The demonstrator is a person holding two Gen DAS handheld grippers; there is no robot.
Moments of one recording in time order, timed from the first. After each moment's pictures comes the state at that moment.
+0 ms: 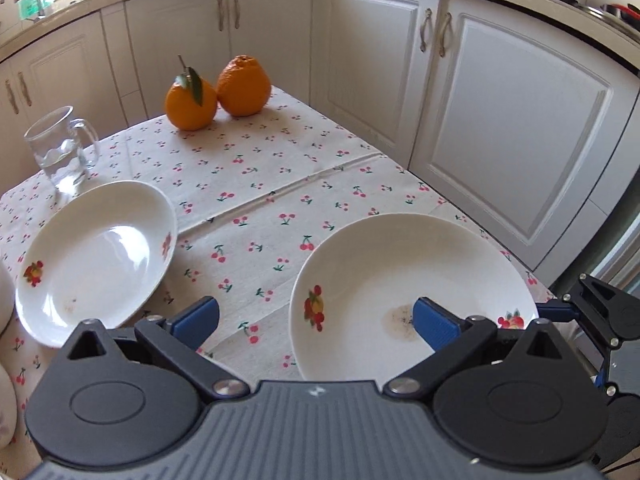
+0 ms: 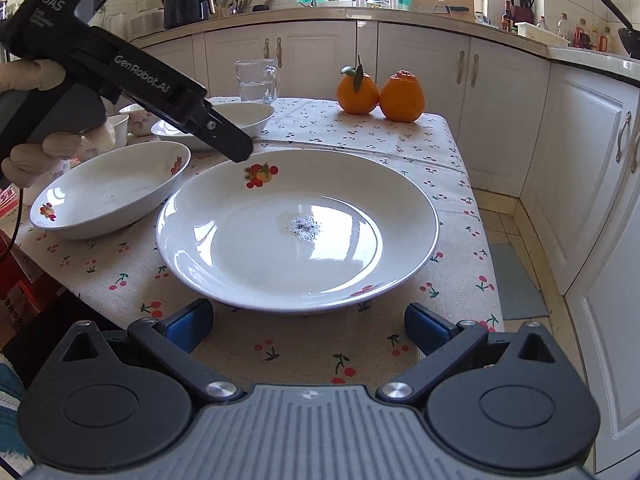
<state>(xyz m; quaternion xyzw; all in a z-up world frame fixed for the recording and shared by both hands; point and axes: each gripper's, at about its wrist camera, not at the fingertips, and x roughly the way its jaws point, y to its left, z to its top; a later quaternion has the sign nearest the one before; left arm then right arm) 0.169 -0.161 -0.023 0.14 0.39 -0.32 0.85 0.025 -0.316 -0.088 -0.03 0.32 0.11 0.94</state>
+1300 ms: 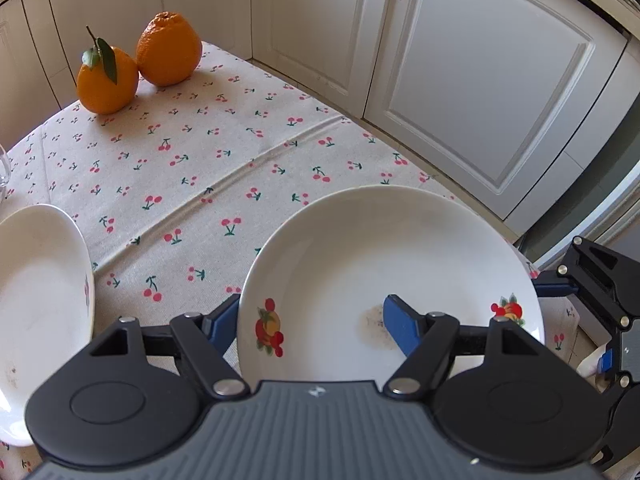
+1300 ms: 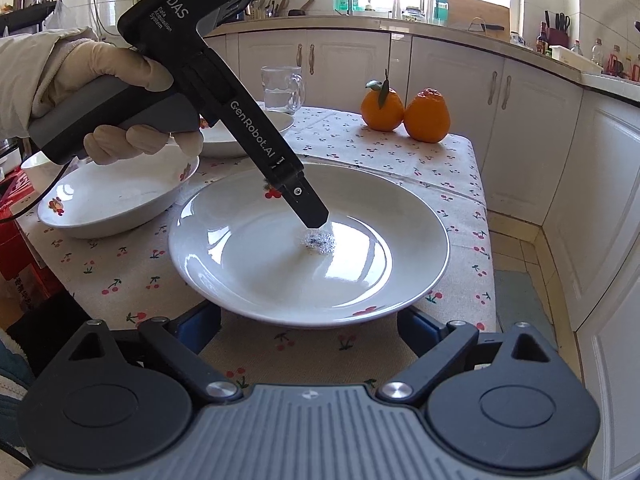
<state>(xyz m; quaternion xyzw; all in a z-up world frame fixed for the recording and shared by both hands) 0.222 -0.209 -0.045 0.18 0.46 -0.38 0.78 0.047 -0.329 -0.078 -0.06 0.32 0.15 0.93</state>
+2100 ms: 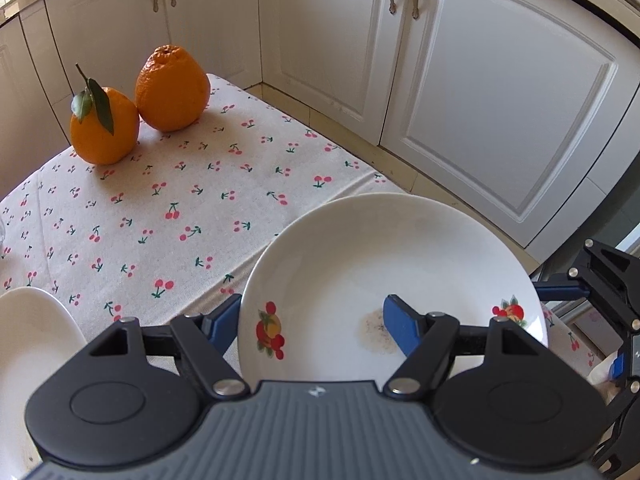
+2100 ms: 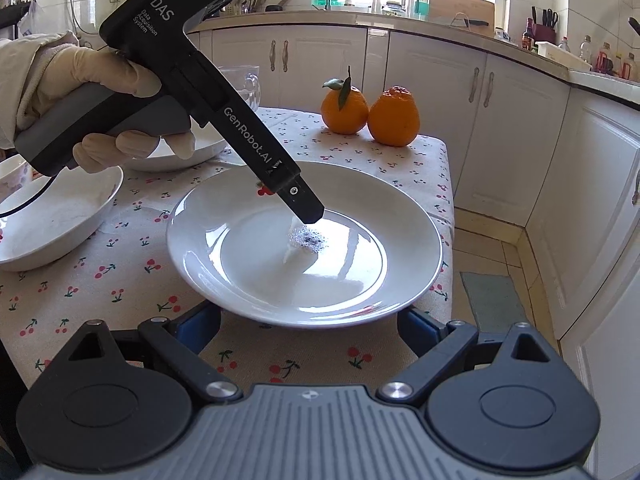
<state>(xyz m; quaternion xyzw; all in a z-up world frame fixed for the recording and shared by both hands) 0.269 -0.237 -0.051 0.18 0.43 -0.38 0.80 0.106 -0.355 -0.080 -0.07 0.32 0.13 0.94</state>
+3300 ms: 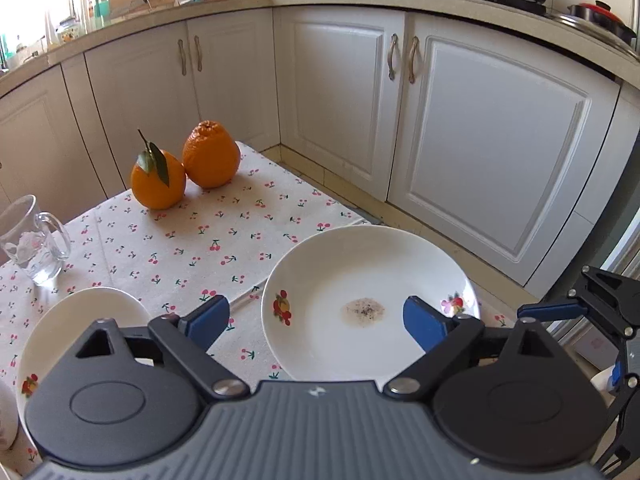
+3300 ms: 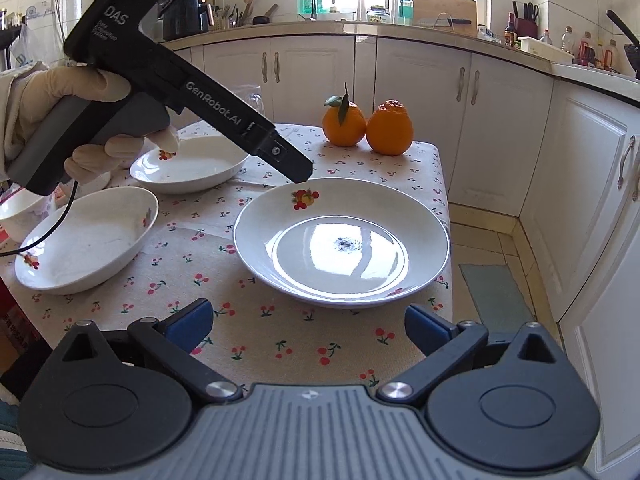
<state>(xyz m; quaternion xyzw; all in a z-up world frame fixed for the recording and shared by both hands) 0.199 -0.185 0.010 0.16 0.34 -0.37 0.85 0.059 -0.335 -0.044 -0.03 0.31 0.10 0.94</state>
